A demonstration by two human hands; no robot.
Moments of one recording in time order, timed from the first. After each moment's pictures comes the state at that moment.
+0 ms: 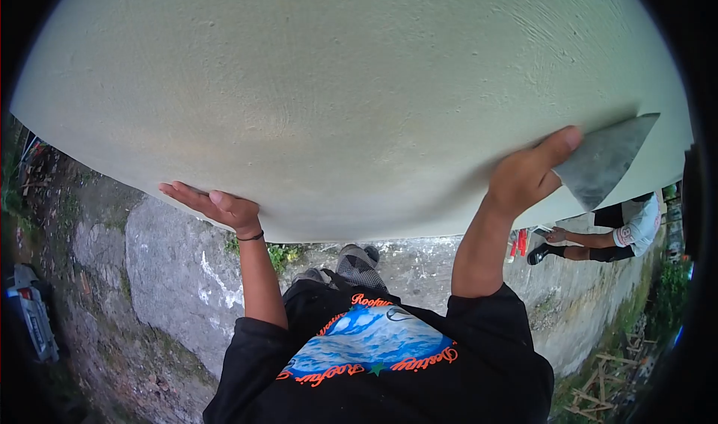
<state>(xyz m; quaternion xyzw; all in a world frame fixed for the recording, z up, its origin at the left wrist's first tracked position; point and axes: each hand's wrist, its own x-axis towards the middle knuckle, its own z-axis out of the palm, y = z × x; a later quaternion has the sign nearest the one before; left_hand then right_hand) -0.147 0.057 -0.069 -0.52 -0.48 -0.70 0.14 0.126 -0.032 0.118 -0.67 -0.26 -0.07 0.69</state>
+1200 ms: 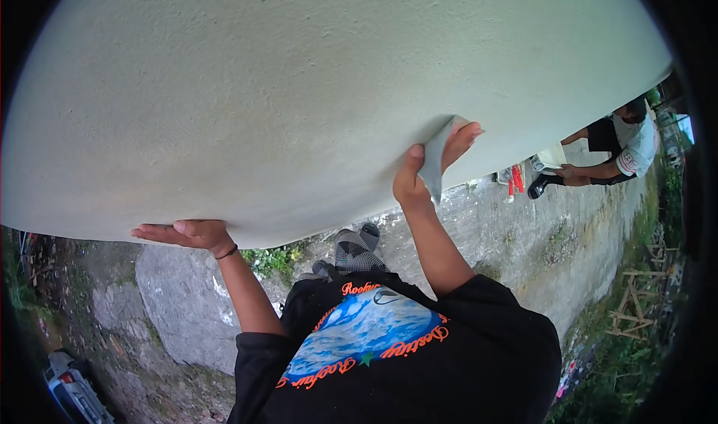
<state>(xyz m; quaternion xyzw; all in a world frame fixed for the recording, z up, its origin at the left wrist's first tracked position) -0.139 0.070 -0.073 -0.55 -0.49 -0.66 0.11 0.168 -0.042 -0.034 -0.62 -0.52 -0.34 0.47</state>
